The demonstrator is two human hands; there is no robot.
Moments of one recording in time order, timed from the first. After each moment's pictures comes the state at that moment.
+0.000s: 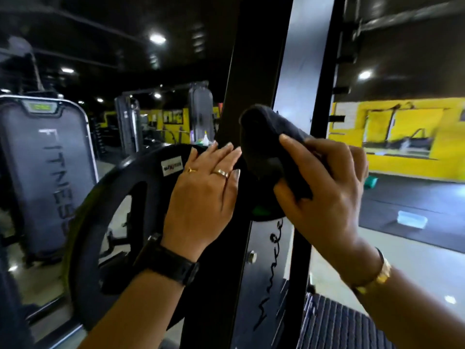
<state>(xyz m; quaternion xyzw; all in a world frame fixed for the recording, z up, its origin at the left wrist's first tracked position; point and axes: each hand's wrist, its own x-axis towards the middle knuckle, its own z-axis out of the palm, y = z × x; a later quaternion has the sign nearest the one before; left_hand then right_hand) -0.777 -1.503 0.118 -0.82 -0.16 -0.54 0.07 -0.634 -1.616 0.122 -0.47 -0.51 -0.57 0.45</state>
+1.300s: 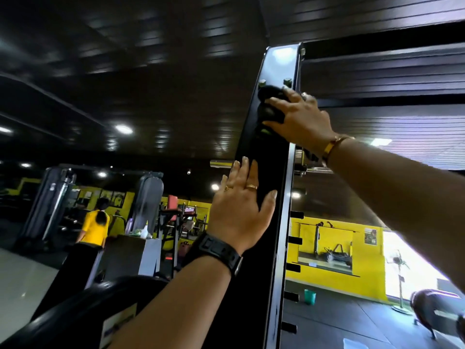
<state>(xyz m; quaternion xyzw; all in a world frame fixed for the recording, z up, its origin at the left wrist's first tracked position) -0.655 -1.419 0.283 -0.81 -0.10 -0.58 0.01 -0.566 -1.517 0.461 -0.71 -0.40 -0.56 0.15</state>
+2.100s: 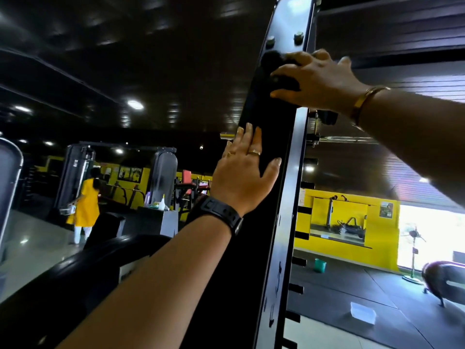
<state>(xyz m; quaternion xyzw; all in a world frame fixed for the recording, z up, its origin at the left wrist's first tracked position) -0.660 -1.424 0.278 -0.81 -0.11 -0.57 0.00 -0.559 -1.541 0.460 -0.68 -0.44 -0.58 0.01</state>
